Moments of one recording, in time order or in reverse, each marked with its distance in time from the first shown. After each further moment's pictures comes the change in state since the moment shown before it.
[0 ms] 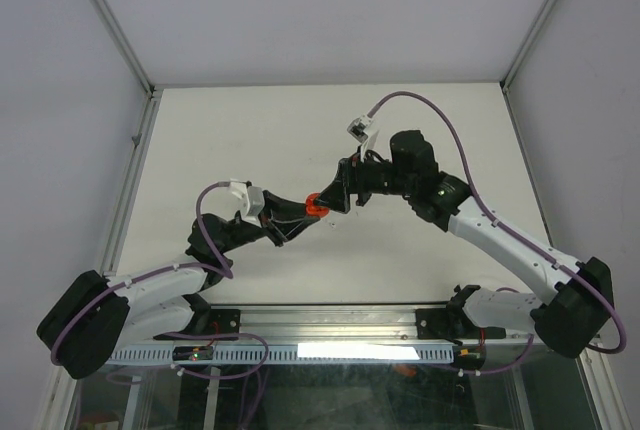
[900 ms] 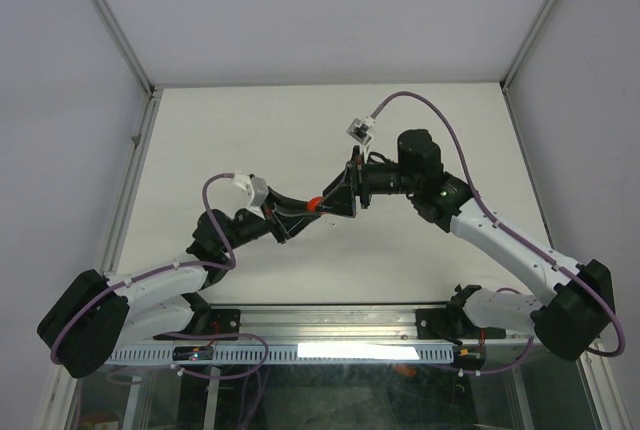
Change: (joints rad) left arm -0.001 0.008 0.018 -0.085 -0.068 -0.082; right arm -0.035 -0.007 -0.045 0.136 -0.255 0.032
